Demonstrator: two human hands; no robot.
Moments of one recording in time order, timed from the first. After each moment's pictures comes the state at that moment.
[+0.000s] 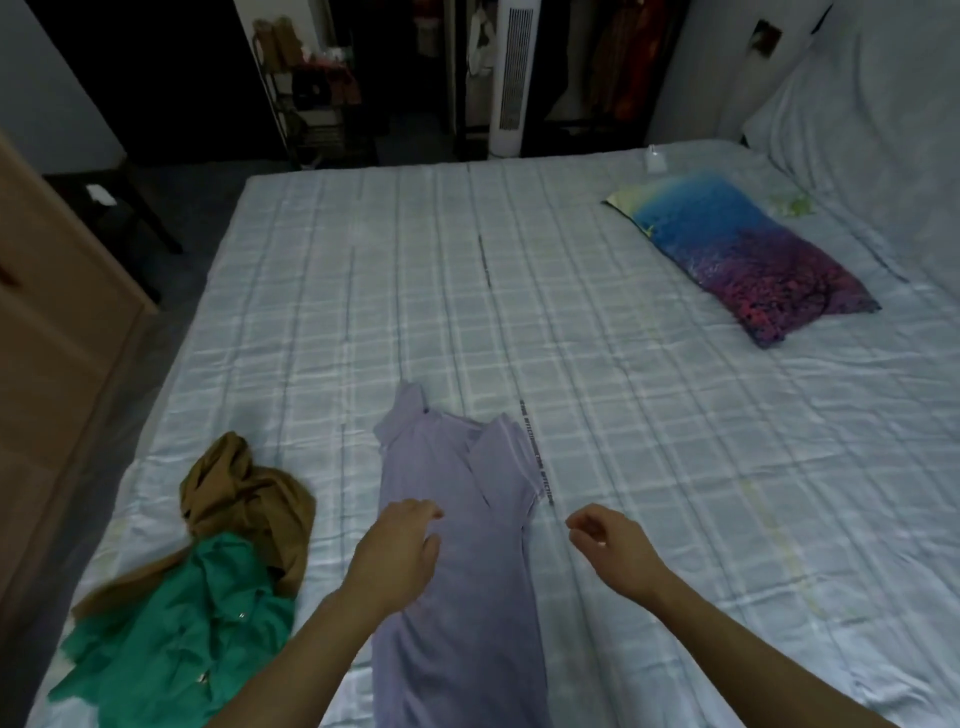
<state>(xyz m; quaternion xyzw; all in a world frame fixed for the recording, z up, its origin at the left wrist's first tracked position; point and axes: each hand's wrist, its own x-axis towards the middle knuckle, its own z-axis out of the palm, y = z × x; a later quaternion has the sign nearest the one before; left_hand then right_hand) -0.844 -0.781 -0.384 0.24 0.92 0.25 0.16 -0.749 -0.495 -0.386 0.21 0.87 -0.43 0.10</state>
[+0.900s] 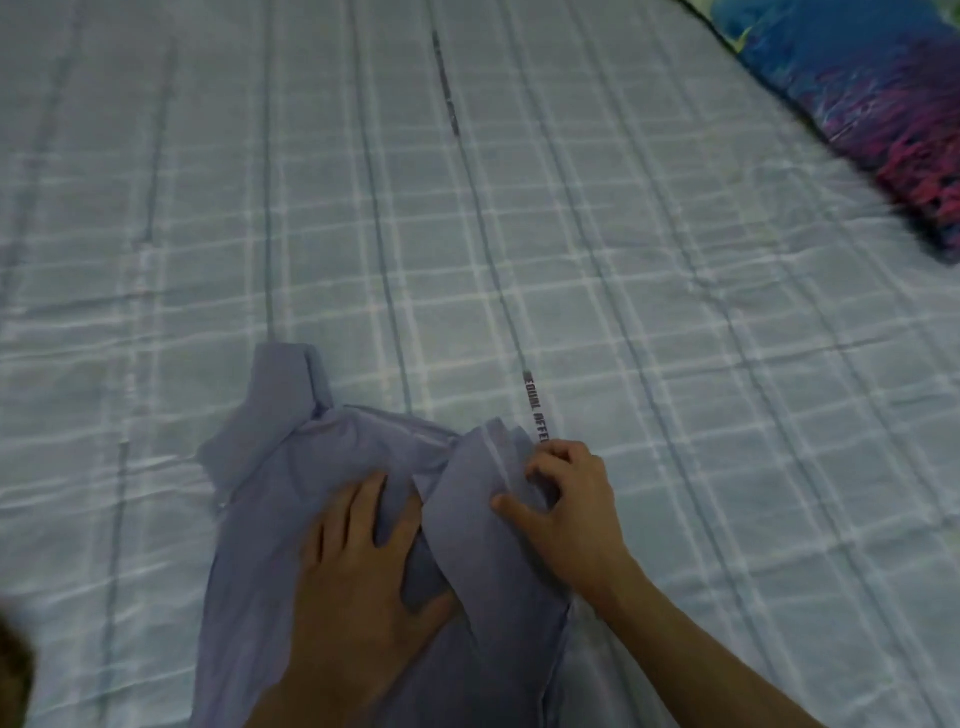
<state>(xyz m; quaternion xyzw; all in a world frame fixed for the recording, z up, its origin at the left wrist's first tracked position) -0.993 -0.689 -0.653 0.28 0.95 0.13 0.08 -0.966 -0.462 -0.634 0.23 0.89 -0.38 0.03</state>
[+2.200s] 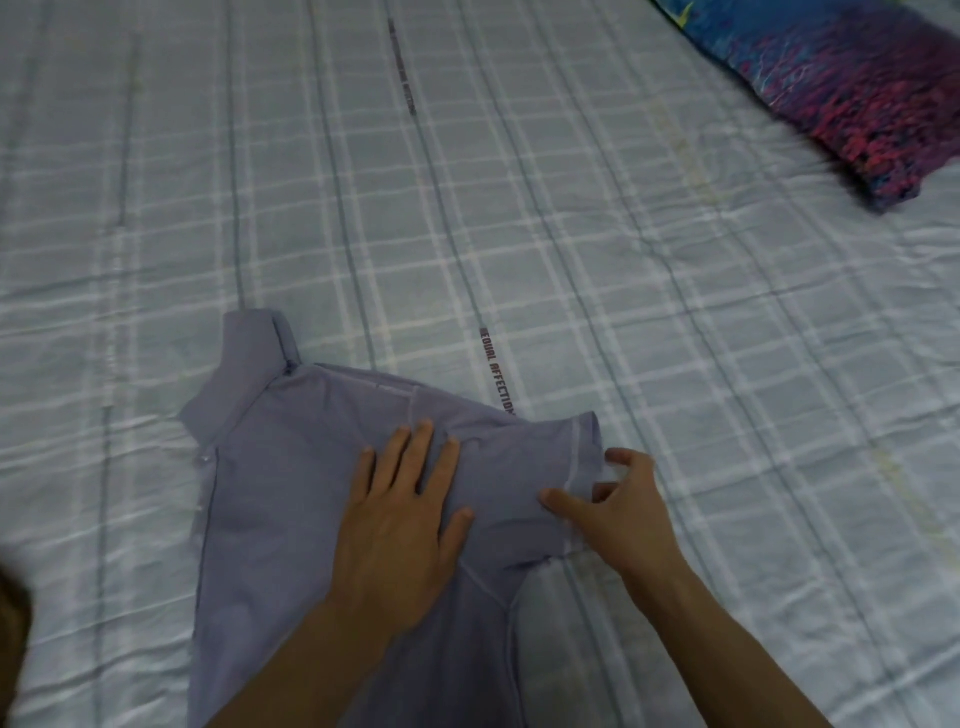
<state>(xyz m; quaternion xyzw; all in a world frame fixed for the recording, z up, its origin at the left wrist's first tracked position) -0.959 -0.640 -0.639 0.34 0.93 0.06 0.10 -0.876 -0.432 -0.601 0.47 0.71 -0.53 0.05</state>
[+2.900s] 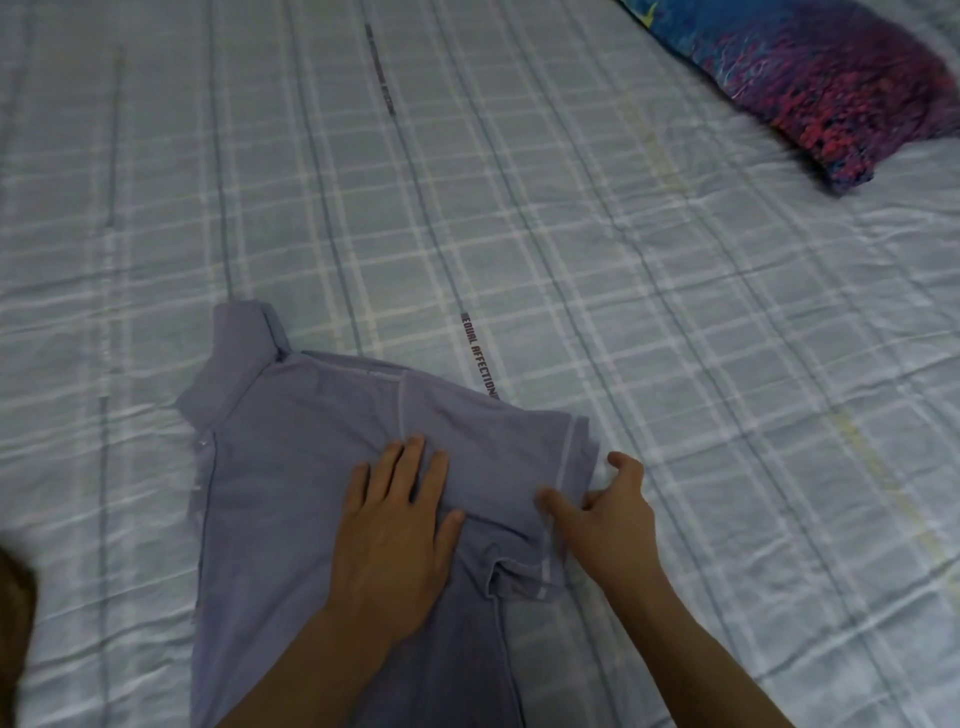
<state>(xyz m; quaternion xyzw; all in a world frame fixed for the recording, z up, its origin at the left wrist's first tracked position) -0.925 -0.645 -0.638 0.33 0.94 0.08 0.08 -0.843 -0.452 -0.599 0.49 0.74 -0.47 0.03</state>
